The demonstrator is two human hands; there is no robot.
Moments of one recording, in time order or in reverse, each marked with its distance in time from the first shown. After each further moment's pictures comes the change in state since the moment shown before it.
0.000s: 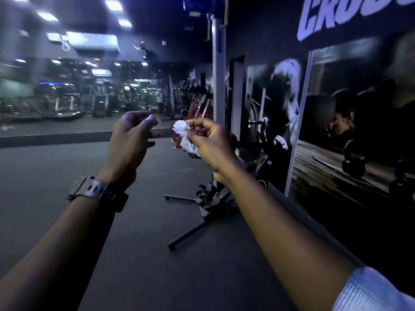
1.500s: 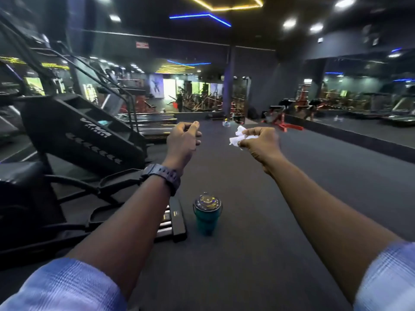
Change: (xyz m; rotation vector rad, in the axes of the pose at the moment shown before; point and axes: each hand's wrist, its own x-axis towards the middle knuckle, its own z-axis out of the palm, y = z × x) left_hand 0.200 -0.120 -0.708 0.696 1.314 -0.057; right_hand 0.145 0.102 0.909 0.321 -1.100 -0.011
